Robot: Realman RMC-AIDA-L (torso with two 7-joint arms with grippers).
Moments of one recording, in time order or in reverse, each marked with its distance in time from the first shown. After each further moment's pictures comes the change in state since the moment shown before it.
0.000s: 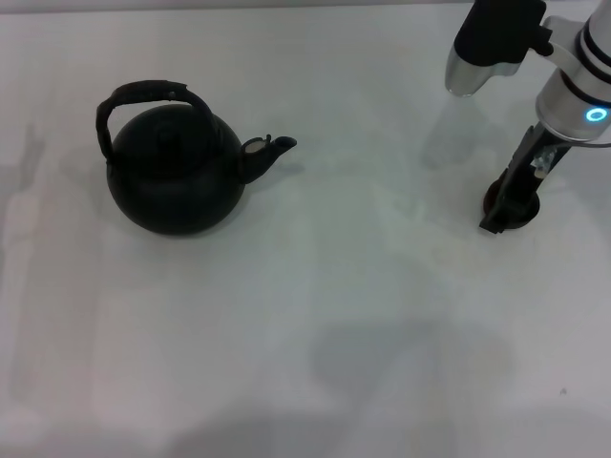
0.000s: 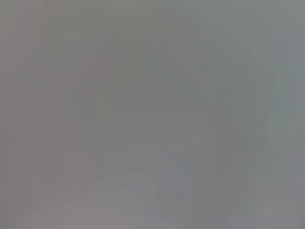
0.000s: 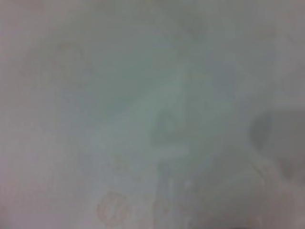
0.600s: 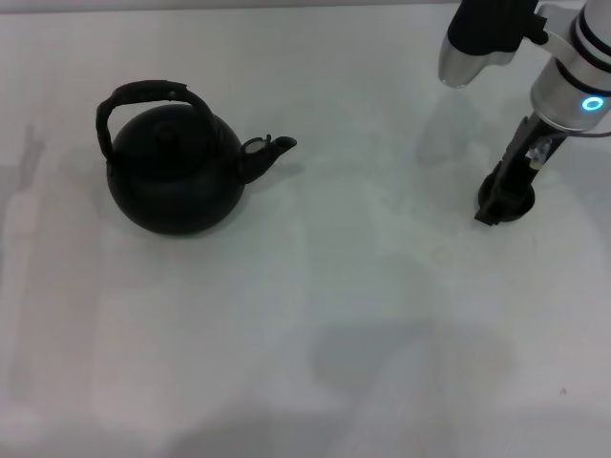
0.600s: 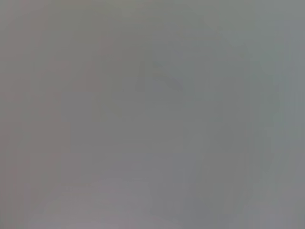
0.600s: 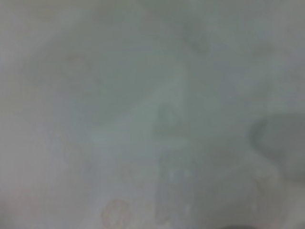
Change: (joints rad) left arm 0.000 0.001 0.000 0.000 0.000 0.000 0.000; right arm 0.013 0.004 0.008 -0.034 -0.008 -0.033 0.001
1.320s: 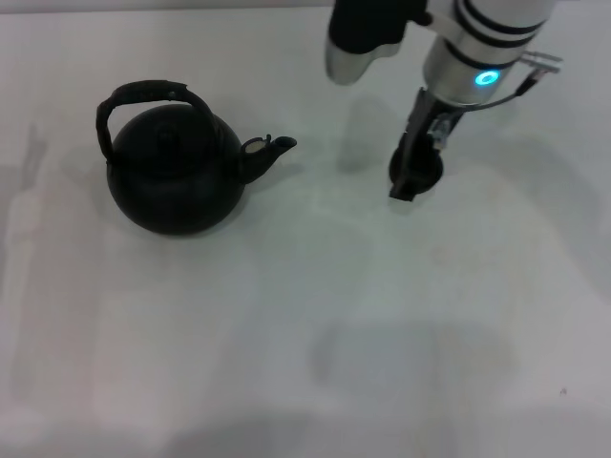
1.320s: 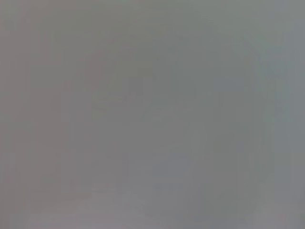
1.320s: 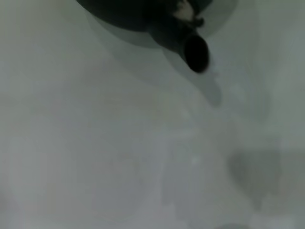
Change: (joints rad) left arm 0.000 -0.002 0.006 0.000 0.002 0.000 0.000; right arm 0.185 0.021 -0.284 0.051 0.216 0.107 0.031
